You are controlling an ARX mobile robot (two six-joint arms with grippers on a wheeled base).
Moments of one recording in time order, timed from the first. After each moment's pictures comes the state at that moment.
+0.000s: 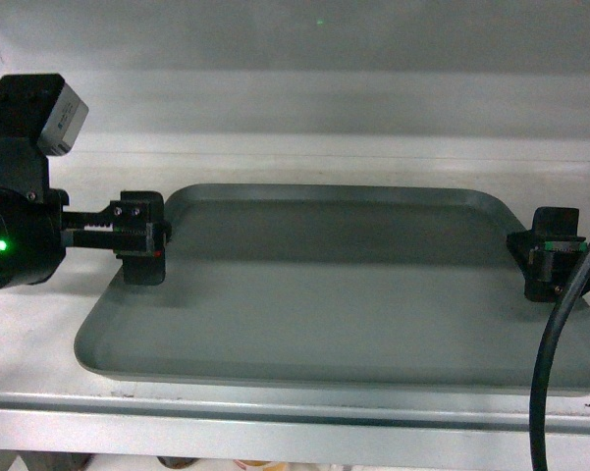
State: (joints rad) left arm -0.19 1.70 0.66 0.57 -0.01 -0.05; right arm 0.11 1.75 0.61 0.71 -0.06 0.11
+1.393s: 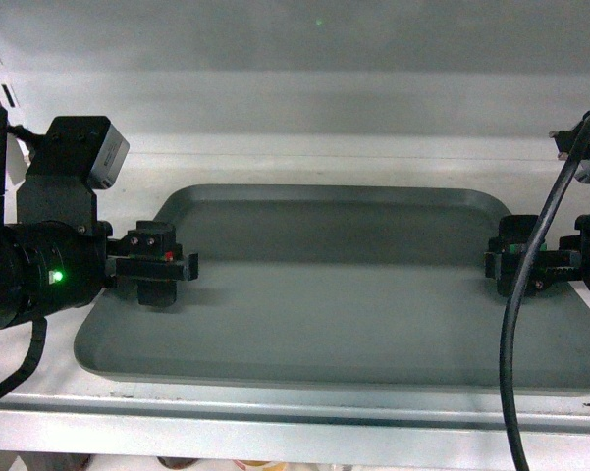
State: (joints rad) left arm -0.21 1.83 0.68 0.65 -0.02 -0.05; right arm 0.15 1.89 0.73 0.66 0.01 0.07
